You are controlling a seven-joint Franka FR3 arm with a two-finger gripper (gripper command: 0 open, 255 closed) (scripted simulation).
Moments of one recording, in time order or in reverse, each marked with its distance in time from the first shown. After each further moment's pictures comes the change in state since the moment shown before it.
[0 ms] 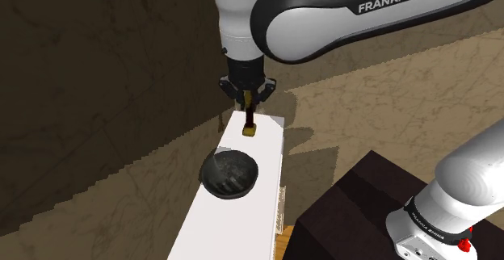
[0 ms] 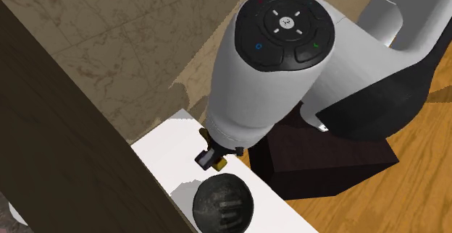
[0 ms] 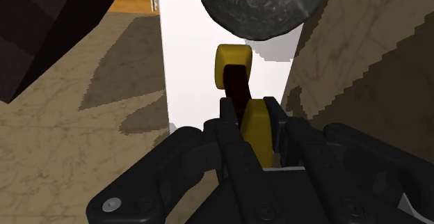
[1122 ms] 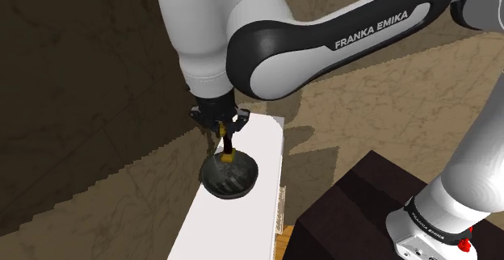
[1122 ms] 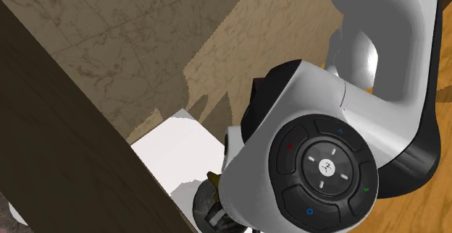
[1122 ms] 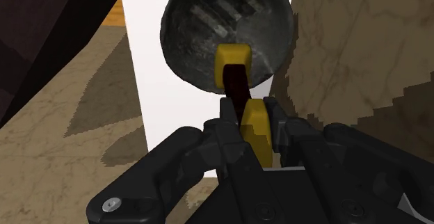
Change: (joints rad) arm 0.151 0.322 0.093 0.121 -0.279 -0.034 0.332
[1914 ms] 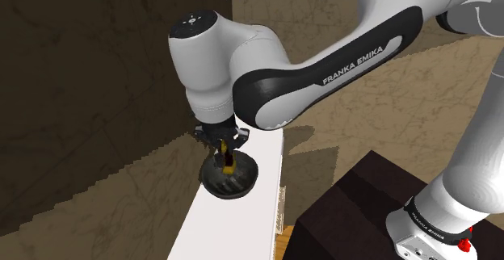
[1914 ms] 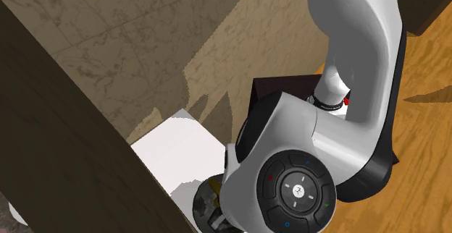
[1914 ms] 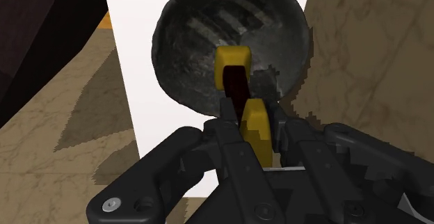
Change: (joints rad) arm 0.025 0.063 -0.031 -0.090 -0.073 0.110 0.068
